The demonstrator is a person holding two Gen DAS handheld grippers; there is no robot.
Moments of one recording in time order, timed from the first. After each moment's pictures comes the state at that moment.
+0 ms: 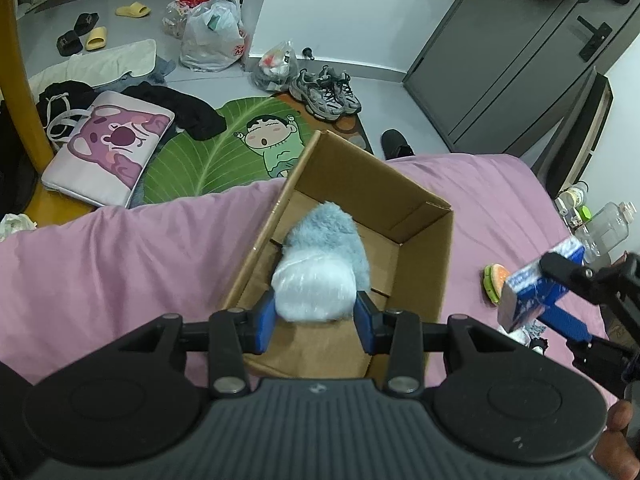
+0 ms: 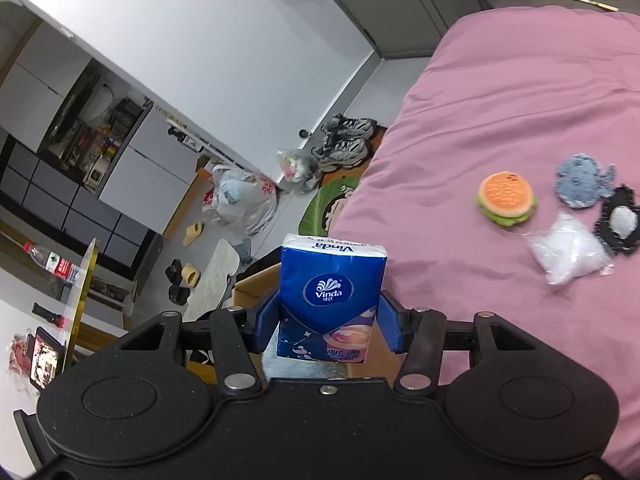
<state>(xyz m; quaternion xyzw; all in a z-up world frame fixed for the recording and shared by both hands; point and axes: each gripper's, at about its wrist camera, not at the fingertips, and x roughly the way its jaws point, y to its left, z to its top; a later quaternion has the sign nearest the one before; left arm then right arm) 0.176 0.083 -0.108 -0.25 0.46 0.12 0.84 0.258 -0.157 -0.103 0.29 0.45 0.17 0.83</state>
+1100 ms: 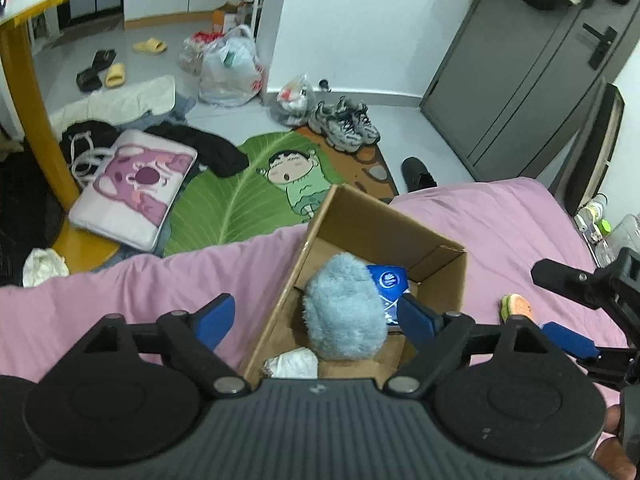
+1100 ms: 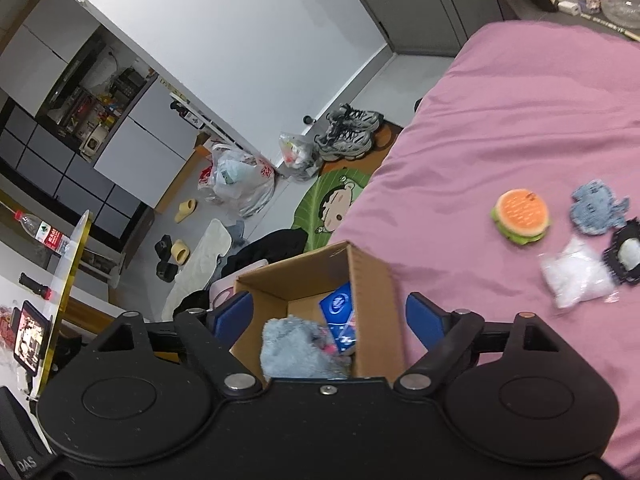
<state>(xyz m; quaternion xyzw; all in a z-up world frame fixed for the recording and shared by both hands) 0.180 0.083 -0.076 -0.20 0.43 0.15 0.87 0.261 -0.148 -0.078 0.24 0.47 0.18 0.83</state>
